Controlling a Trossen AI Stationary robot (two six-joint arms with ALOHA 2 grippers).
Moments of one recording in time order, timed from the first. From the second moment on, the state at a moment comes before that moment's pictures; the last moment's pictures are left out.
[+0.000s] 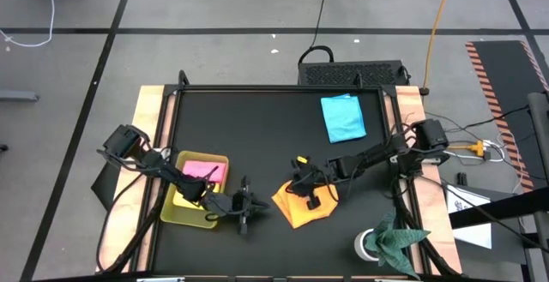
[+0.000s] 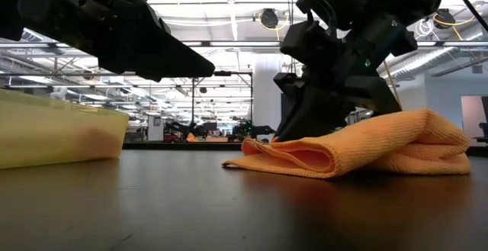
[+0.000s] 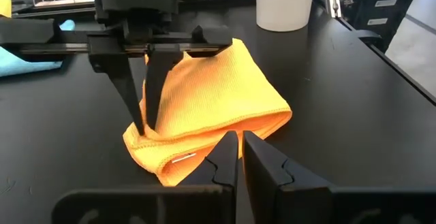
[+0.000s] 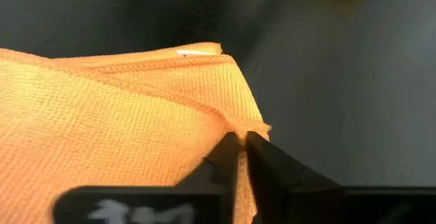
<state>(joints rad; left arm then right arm) -0.50 1.73 0.64 0.71 -0.41 -0.12 0.18 1.76 0.78 0.19 0.05 -0.30</state>
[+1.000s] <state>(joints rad) -0.31 1.73 0.96 0.72 -0.31 0.18 0.31 1.29 0.78 0.10 0.27 -0.12</state>
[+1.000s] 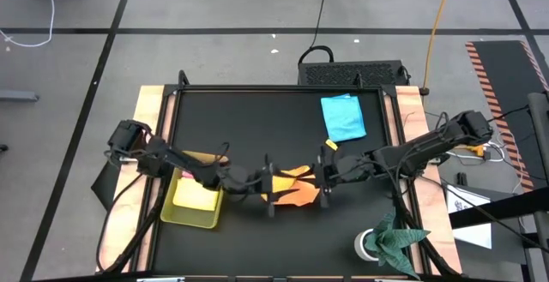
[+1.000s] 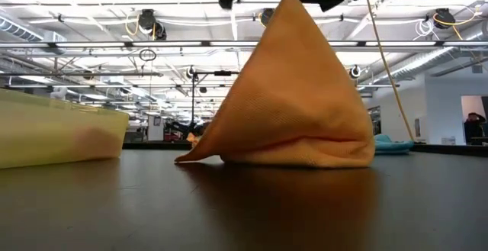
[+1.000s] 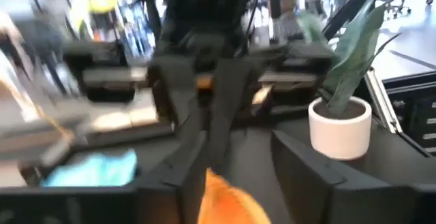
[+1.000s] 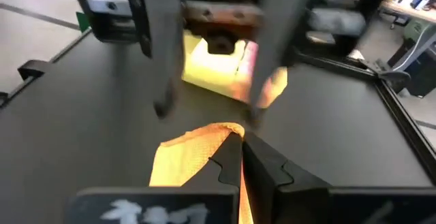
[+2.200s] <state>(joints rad) -0.23 1.73 1.02 0.45 -0.33 -0.16 0.31 1.29 0.78 0.04 0.34 -0.06</state>
